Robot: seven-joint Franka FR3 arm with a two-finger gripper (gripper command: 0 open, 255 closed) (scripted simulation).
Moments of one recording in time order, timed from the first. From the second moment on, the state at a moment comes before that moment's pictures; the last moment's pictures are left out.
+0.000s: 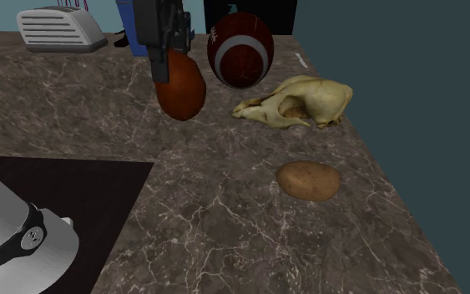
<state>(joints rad) 0.01 -0.58 0.54 -2.37 0.02 1.67 0.47</state>
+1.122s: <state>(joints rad) -0.01 -0.57 0.50 -2.14 -0.01 1.45 0.43</state>
